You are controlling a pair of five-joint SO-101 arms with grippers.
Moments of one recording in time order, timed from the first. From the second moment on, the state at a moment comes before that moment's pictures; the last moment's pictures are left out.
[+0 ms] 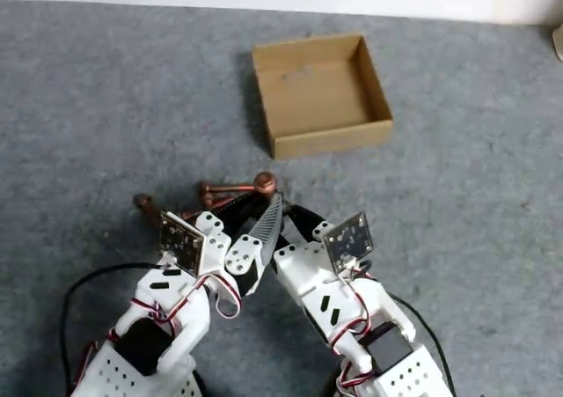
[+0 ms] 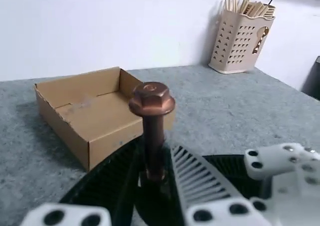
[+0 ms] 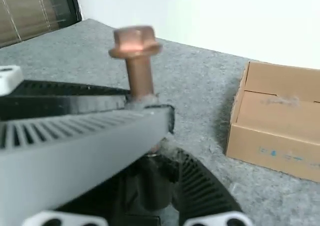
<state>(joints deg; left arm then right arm) 30.8 -103.5 91.7 27.6 15.2 -37.4 -102.1 94.4 25.0 -0.8</state>
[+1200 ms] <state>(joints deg) 13.3 -103.6 78.2 43.3 12.9 -36.4 -102.0 95.3 25.4 -0.9</state>
